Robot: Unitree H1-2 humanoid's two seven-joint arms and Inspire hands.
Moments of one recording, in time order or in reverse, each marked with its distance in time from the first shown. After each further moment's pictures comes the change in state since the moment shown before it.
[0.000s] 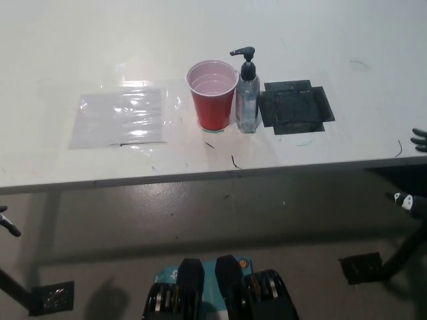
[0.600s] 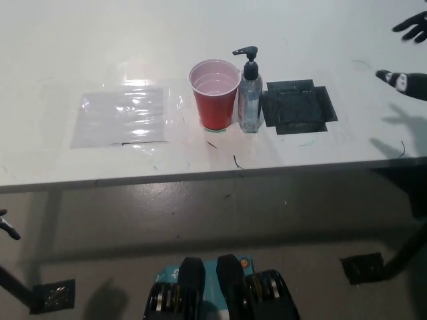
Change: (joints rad) left_arm -0.001 -0.042 0.055 -0.001 0.076 0.002 -0.081; right_arm -0.405 -0.072 0.112 -0.001 -0.073 0.071 0.097
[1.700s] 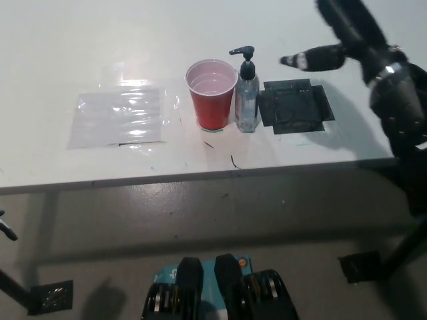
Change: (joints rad) left_arm -0.026 -0.049 0.080 -0.002 0.117 0.000 -0.140; right_arm -0.287 0.131 0.230 0.255 -0.059 -0.043 0.112
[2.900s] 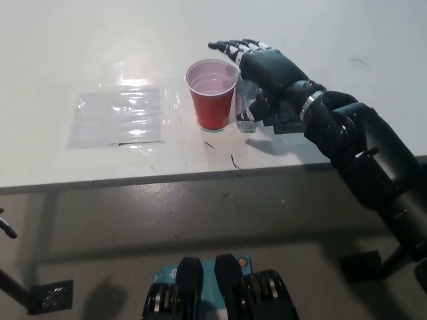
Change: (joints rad) left_arm -0.031 -0.046 0.060 -0.018 0.126 0.000 -0.123; right_arm -0.055 0.103 0.156 0.350 -0.128 -0.139 0.007
